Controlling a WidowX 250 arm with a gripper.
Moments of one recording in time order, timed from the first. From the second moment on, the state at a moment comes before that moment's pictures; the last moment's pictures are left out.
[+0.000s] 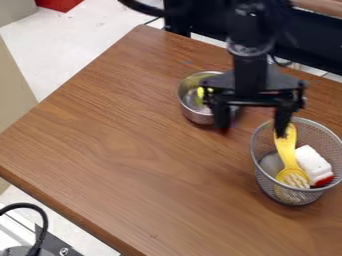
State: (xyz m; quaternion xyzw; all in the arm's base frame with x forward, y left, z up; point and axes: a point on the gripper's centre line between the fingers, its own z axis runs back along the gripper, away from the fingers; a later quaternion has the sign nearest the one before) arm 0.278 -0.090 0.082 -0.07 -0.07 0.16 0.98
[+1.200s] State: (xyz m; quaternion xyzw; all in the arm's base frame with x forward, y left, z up) arm 0.291 -0.119 0.062 -0.10 -0.12 0.21 0.96
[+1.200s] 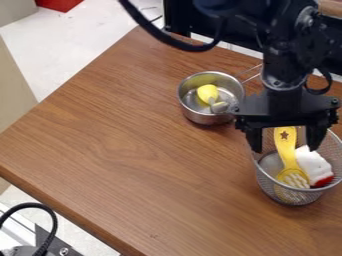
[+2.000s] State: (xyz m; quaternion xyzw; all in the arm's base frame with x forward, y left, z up) arm 0.298 -0.118 0.043 -0.09 -0.11 0.24 0.96
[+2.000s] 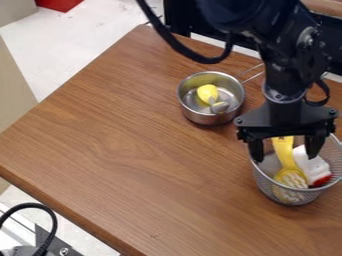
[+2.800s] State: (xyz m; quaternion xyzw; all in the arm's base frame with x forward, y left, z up) arm 0.305 -0.125 0.028 -0.11 -0.13 0.25 0.95
